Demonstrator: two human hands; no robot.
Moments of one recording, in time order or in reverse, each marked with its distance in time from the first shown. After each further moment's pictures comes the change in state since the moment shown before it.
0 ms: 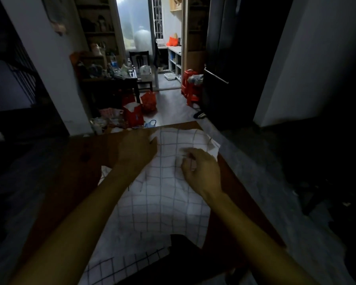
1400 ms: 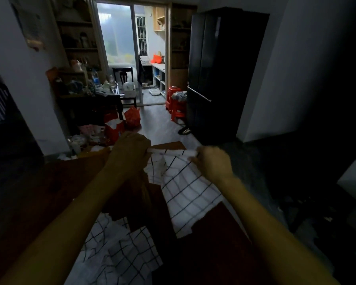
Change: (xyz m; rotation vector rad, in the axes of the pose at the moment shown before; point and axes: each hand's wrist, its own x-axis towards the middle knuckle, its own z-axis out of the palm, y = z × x) left_hand 0.105 0.009 0.030 0.278 -0.125 0.494; right_hand 0.131 0.068 -0.048 -0.495 -0.233 0.109
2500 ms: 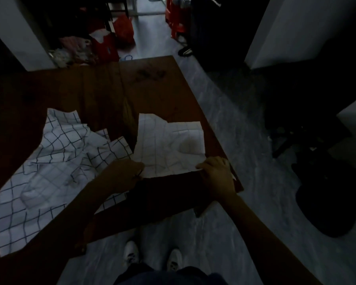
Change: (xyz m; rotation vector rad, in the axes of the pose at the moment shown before) left_hand -0.199 0.158 0.124 -0.251 -0.763 -0.066; right_hand -0.260 0.141 0.123 0.081 -0.175 -0.073
